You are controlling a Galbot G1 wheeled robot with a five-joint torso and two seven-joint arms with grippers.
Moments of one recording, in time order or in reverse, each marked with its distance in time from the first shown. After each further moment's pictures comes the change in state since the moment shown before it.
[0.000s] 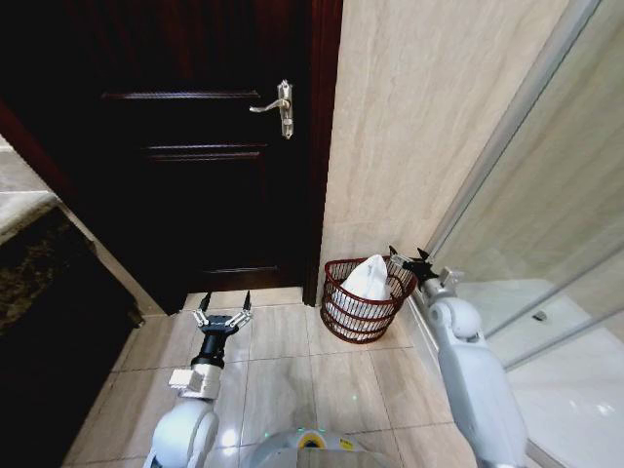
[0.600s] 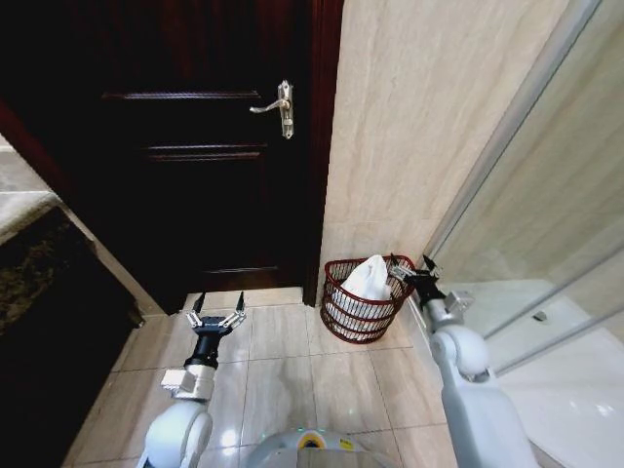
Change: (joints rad) left arm 0.012 0.017 -0.044 0.002 -0.053 -0.001 0.006; right arm -0.257 0.089 0.038 0.241 -0.065 0.073 0.029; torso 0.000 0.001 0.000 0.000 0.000
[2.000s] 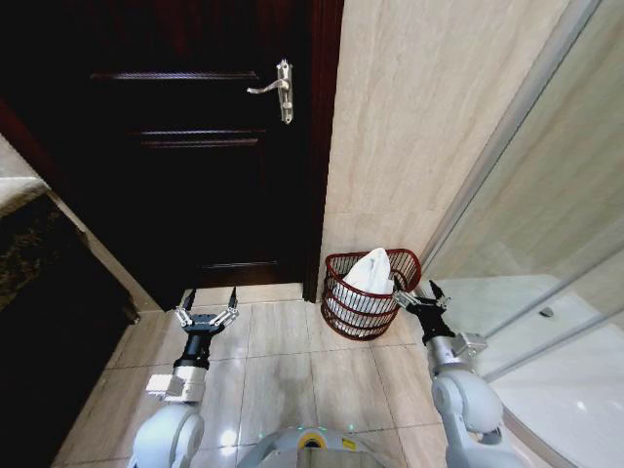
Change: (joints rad) left arm 0.021 -0.010 -0.031 -0.035 -0.023 -0.043 0.023; right arm -0.187 0.087 0.004 0.126 -0.050 0.074 0.007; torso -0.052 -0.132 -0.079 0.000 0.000
